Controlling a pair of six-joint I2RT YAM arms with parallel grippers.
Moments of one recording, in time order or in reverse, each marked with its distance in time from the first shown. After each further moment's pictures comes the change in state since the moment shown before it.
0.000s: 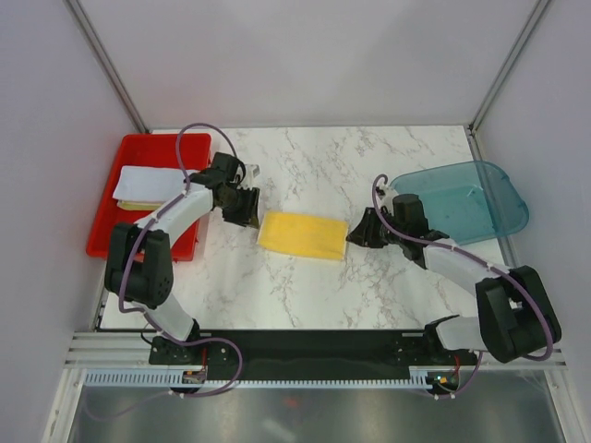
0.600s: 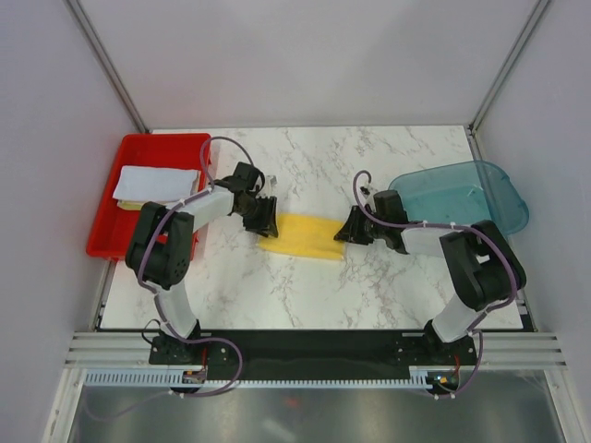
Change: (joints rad) left arm -0.083 0.157 0.015 0.140 0.105 -0.132; right arm 0.041 0.289 0.121 0.127 0.014 0.104
